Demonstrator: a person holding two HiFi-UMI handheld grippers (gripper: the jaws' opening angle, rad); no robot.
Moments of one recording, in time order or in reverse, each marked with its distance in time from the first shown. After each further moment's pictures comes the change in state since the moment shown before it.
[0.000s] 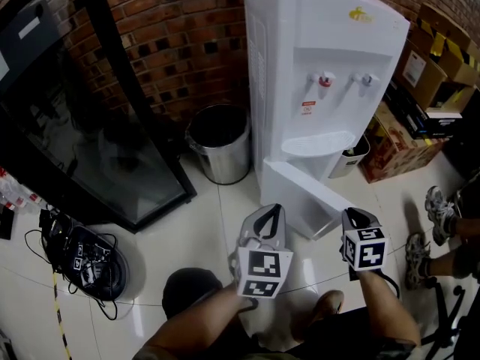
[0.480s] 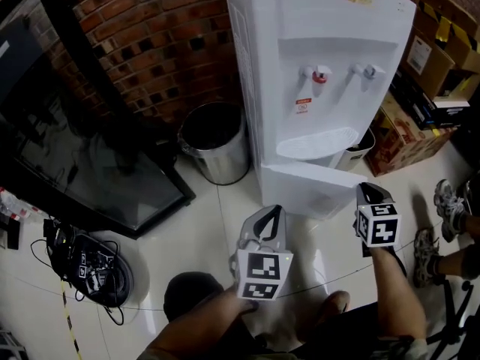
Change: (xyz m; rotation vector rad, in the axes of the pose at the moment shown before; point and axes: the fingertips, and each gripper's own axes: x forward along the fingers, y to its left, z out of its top) left arm 0.036 -0.001 -0.015 0.001 0.055 -0.015; right arm 0.052 -0.064 0.034 0.002 -0.055 -0.069
